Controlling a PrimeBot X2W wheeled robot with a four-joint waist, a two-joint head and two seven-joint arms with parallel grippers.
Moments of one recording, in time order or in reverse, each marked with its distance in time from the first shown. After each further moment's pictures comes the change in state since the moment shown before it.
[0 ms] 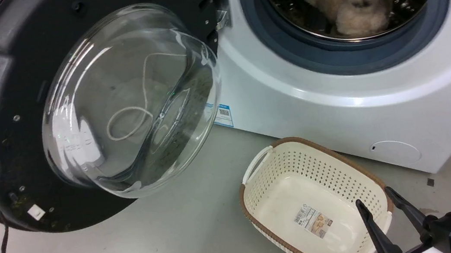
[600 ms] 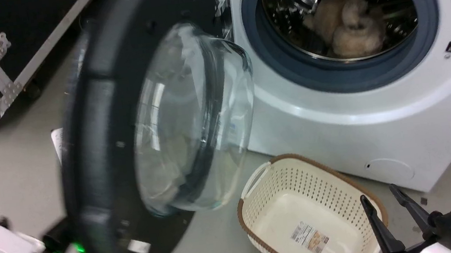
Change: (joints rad) left arm 0.295 -0.148 -0.212 -0.187 -0.177 -0.109 0.506; right arm -0.014 0.025 -0.042 0.033 0.007 0.000 -0.007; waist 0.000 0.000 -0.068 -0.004
